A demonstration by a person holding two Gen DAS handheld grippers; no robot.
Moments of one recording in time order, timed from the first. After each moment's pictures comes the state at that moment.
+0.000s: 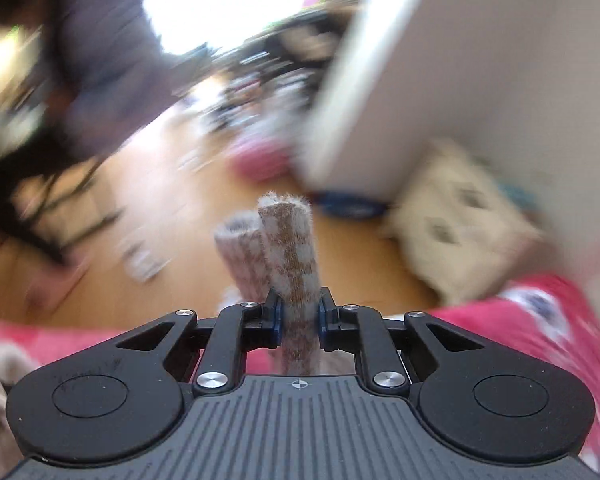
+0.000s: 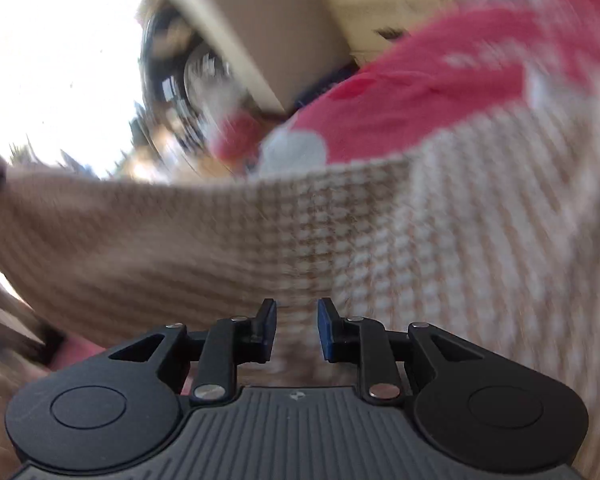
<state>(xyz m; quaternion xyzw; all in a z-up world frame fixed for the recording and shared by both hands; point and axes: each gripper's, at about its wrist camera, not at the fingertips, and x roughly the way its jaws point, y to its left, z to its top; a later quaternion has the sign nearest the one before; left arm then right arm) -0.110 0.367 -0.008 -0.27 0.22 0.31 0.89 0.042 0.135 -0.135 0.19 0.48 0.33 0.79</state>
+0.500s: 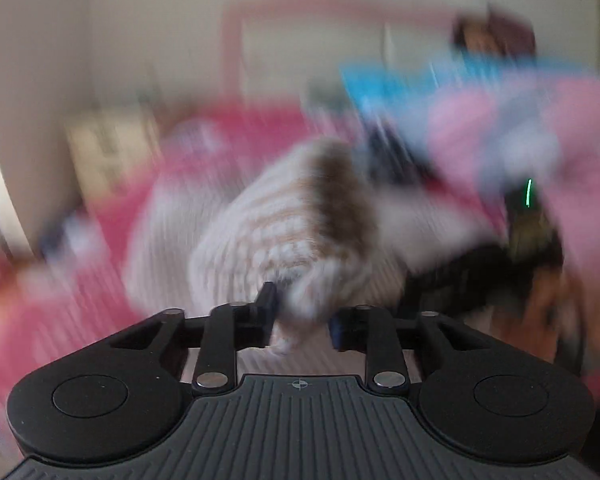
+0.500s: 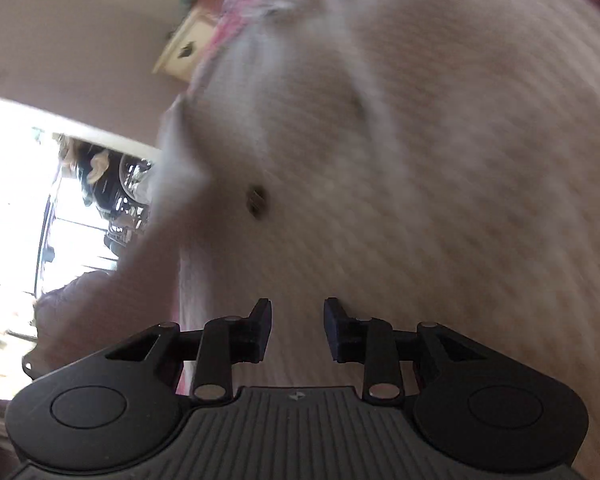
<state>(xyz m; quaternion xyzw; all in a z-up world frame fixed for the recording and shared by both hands) -0.299 0.095 -0.047 0.04 0.32 -0.15 0.93 -0.197 -0.202 -0.149 0.37 0.52 0.17 0.75</state>
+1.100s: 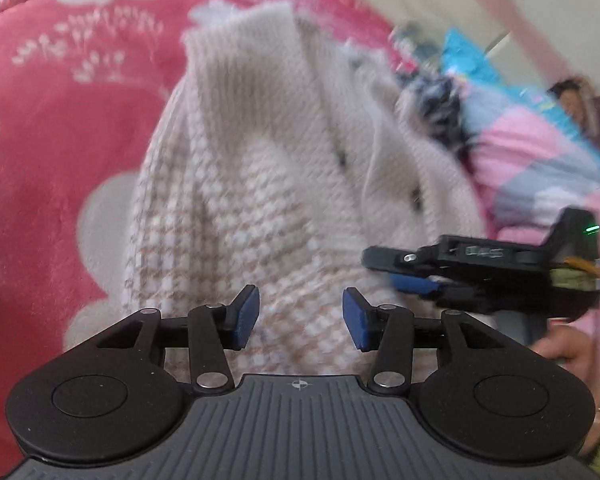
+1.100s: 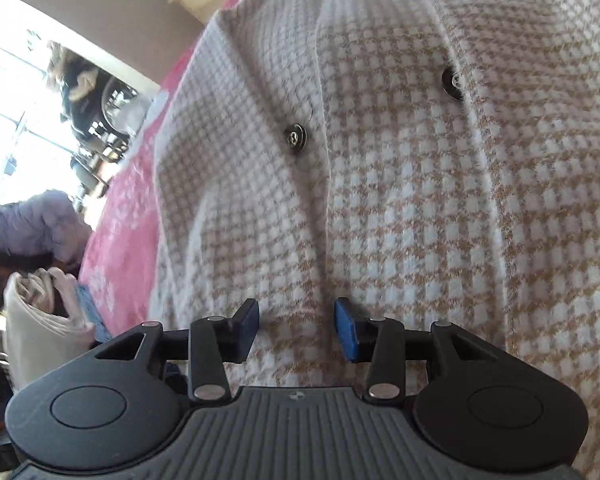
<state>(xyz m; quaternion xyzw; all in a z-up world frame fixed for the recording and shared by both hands) -0.292 0.133 -0.117 -0.24 0.48 -0.08 0.84 -0.193 -0.125 -0.130 0.22 0.56 0.19 0.77</state>
